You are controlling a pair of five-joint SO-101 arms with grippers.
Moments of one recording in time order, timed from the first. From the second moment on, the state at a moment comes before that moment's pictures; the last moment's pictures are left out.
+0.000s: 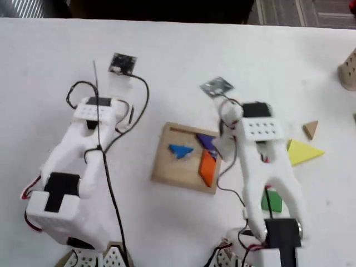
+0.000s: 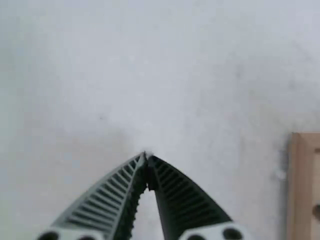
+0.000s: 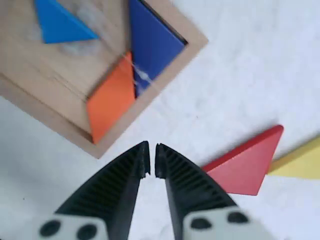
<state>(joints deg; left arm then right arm) 0.5 9.6 23.1 42.3 -7.2 -4.0 -14.5 29.2 77.9 28.4</state>
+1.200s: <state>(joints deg) 32.2 -0.7 38.2 45.0 0.1 15.9 -30.8 64.3 49.1 28.4</state>
